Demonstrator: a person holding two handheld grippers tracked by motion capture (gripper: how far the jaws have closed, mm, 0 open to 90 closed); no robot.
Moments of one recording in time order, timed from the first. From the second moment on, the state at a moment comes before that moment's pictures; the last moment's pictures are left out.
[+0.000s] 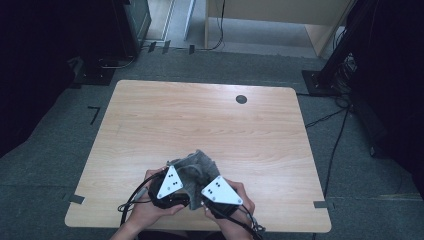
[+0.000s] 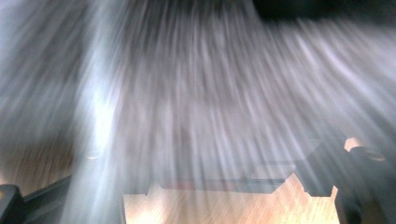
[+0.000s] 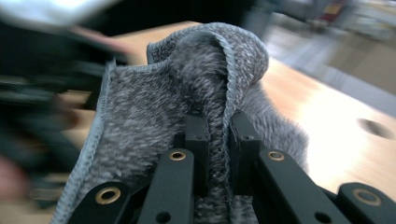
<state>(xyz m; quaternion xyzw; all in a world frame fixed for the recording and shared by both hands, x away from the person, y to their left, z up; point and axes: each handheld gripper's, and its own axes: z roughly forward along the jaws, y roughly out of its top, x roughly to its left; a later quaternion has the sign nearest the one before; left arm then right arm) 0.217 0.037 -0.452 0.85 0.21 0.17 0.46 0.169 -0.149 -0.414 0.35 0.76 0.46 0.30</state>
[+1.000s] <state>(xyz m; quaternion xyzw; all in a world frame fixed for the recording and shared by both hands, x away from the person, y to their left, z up) 0.225 0.071 -0.439 0.78 0.20 0.11 0.59 0.193 -0.192 -0.428 0.39 0.73 0.54 0.14</state>
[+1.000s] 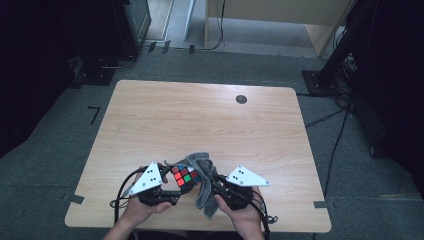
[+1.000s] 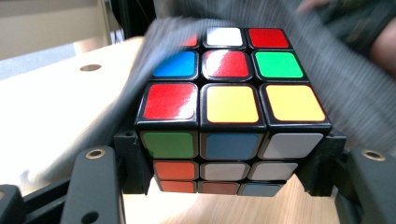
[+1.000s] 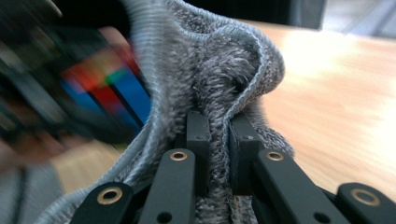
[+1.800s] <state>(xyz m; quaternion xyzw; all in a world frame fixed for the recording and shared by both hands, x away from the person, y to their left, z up) 0.231 0.084 -0.433 0.72 0.23 0.08 0.65 0.188 -0.186 -0.437 0.42 0.69 0.58 0.13</state>
